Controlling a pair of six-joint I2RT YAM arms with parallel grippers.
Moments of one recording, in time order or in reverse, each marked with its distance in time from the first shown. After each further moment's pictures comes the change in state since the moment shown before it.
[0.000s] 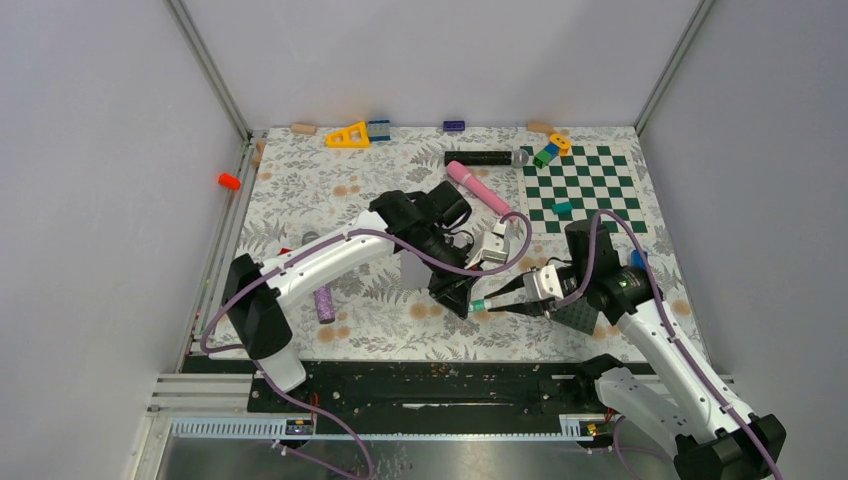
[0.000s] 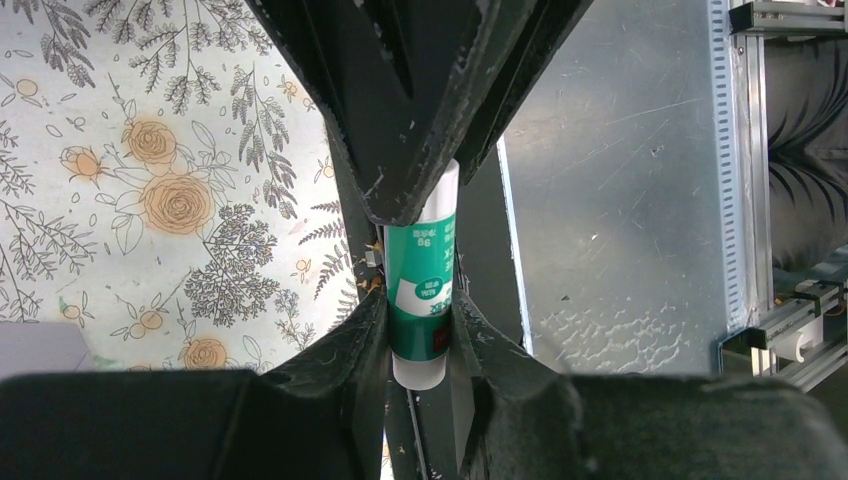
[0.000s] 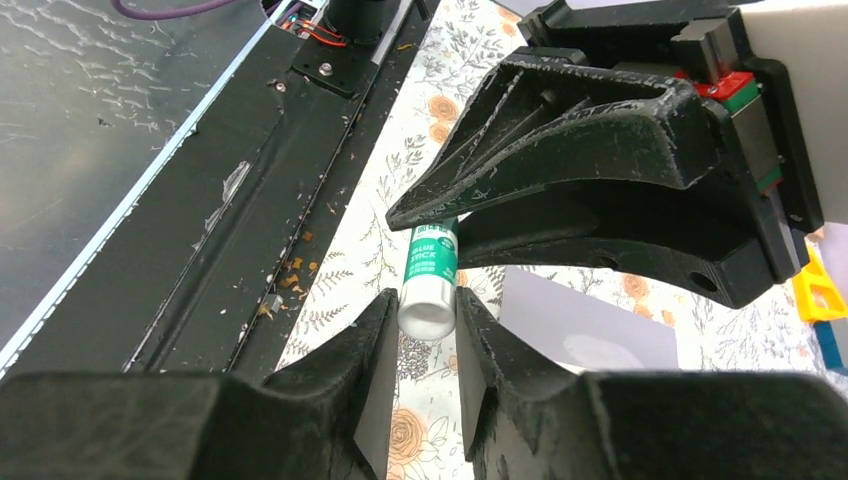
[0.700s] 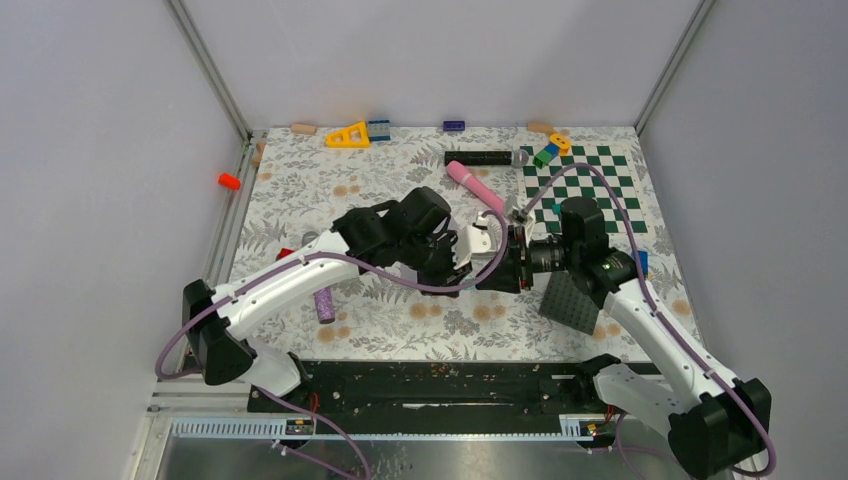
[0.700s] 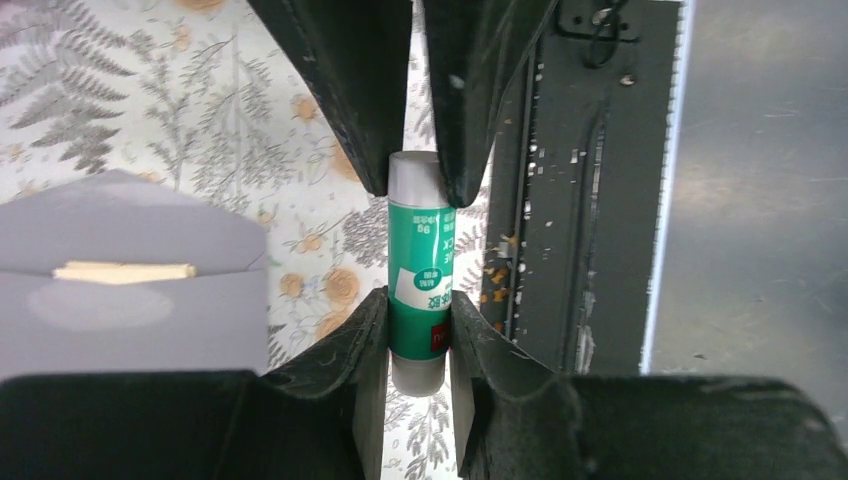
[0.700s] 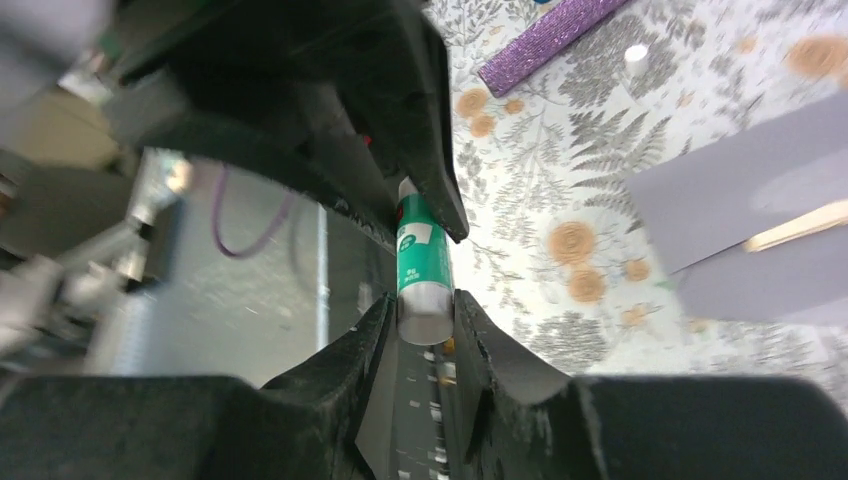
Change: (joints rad) left arm -0.037 -0.212 -0.141 0.204 -0.391 -0.132; right arm 0.000 0.122 0.003 0.407 0.153 1.093
